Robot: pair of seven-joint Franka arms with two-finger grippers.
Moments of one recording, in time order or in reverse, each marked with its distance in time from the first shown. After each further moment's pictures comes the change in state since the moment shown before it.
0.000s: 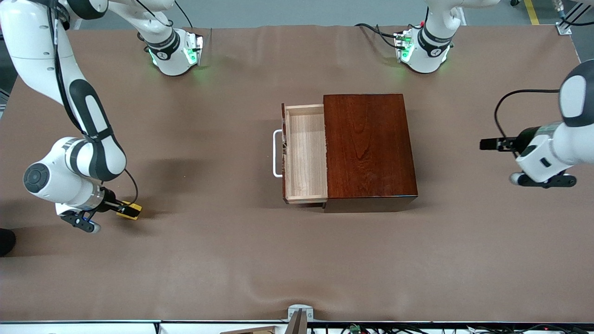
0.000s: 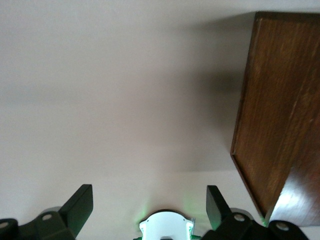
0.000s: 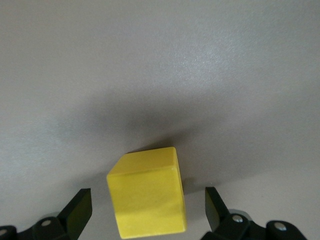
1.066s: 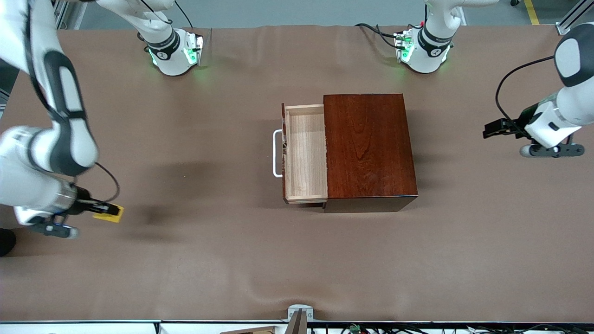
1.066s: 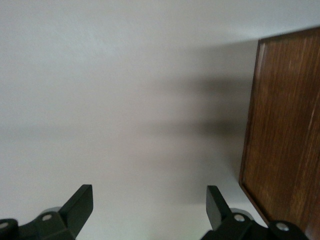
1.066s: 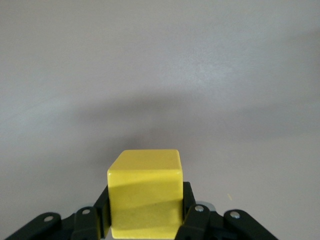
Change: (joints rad) left arm 0.047 -0.292 -0.005 -0.427 0.000 0.397 0.000; right arm 0.016 -0.167 0.008 0.280 -0.060 -0.486 -0.151
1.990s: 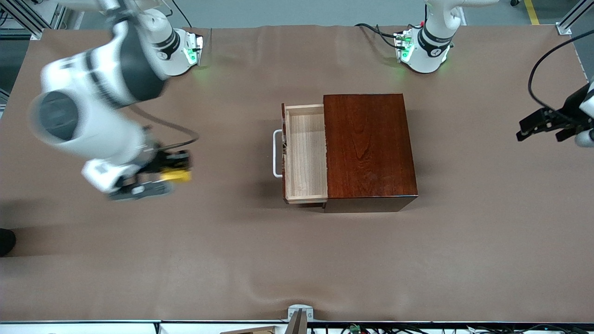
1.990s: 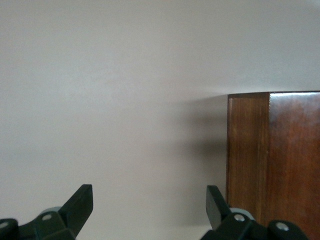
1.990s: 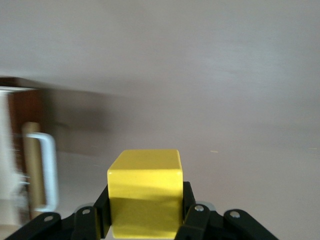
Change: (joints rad) left arm -0.008 0.001 -0.019 0.311 0.000 -0.150 -0.003; right arm 0.491 -0.056 0.020 0.243 0.000 -0.315 0.273
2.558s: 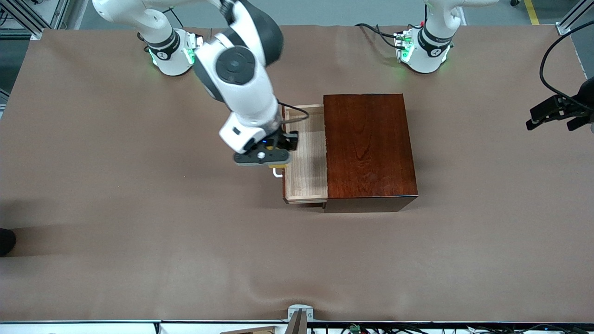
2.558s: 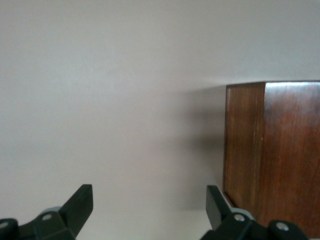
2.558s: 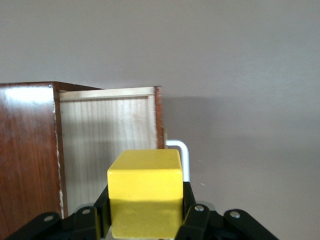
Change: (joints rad) left arm 0.004 -0.001 0.005 0.052 0.000 -0.101 -0.012; right arm 0.288 0.137 -0.003 -0.001 -0.001 0.300 0.402
